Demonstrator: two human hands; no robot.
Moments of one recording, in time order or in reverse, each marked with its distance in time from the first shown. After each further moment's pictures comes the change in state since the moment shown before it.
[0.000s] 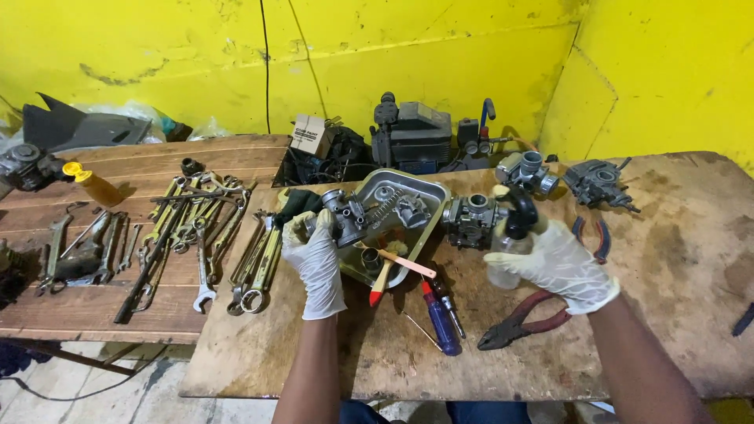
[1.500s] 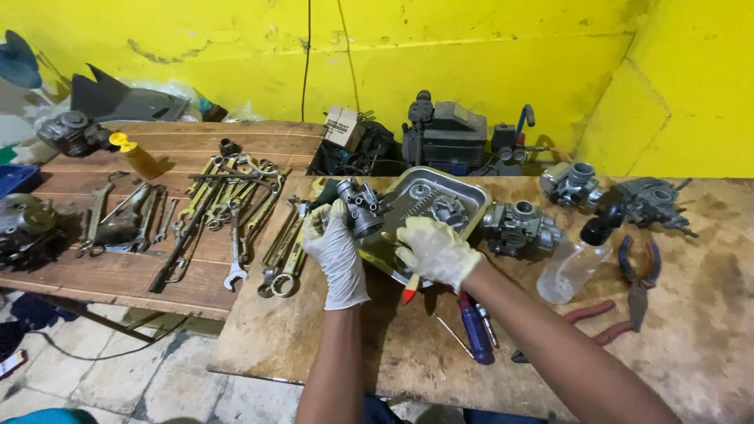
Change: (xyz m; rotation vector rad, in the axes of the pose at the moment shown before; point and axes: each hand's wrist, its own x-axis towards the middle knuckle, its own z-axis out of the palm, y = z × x) left_hand 0.015 0.009 -0.005 -0.223 0.130 -0.088; right_hand 0.077 0.025 0.203 -0.725 -0.399 -0.484
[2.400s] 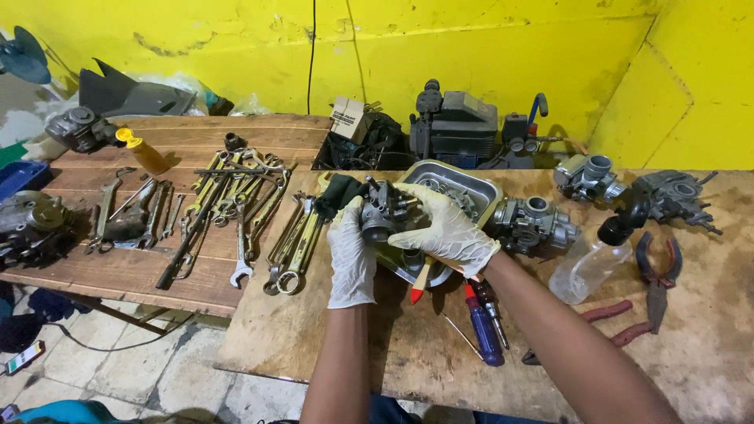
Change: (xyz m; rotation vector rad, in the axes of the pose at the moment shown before) left_hand -0.037 0.031 0.000 0.033 -0.209 -0.245; right_hand 0.001 -0.052 -0.074 1.340 0.178 0.141
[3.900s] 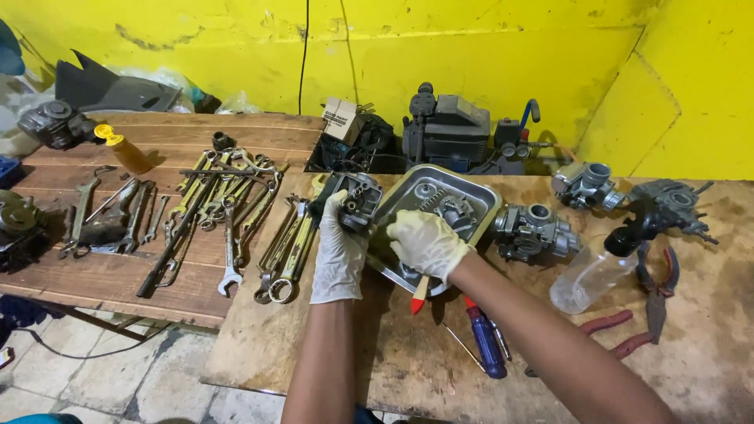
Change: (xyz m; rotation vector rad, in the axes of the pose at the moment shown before) left_hand 0.069 -0.026 -0.025 -0.312 -0.102 -0.321; right_hand 0.058 0.162 -0.035 -1.542 -0.156 -0.315
